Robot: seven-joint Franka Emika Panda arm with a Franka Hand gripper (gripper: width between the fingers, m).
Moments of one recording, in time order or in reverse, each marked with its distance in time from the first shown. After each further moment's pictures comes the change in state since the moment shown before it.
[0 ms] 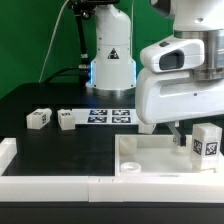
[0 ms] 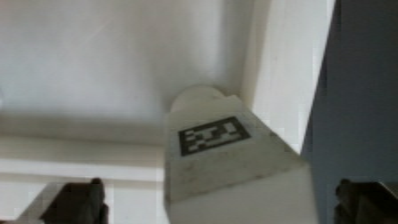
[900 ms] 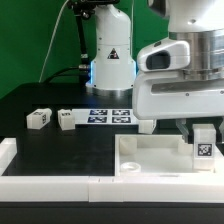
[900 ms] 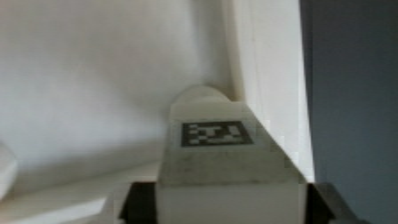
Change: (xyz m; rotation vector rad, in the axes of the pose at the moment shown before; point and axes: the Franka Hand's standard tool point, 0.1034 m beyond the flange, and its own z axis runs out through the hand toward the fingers) arm 0.001 0.004 0.001 0.037 0.007 0.518
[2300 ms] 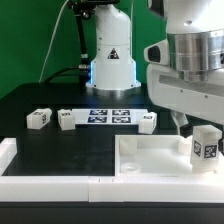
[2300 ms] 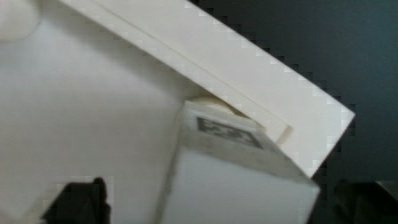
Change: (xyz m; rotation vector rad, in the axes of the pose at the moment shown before) arm 0.000 0.000 0.001 -0.010 -0.005 0.361
